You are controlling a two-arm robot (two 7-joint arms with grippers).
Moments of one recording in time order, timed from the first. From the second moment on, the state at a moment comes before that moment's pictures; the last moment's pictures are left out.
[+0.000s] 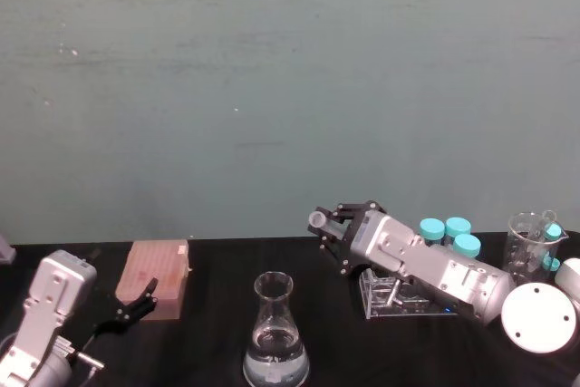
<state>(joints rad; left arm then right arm) -0.20 0.60 0.45 -1.41 -0.25 -0.12 0.03 0.58 0.32 -0.54 -1.20 -0.21 -0.30 0.39</state>
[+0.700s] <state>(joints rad) -0.20 0.60 0.45 -1.41 -0.25 -0.12 0.03 0.58 0.31 -0.60 -1.21 -0.33 -0.34 0.35</state>
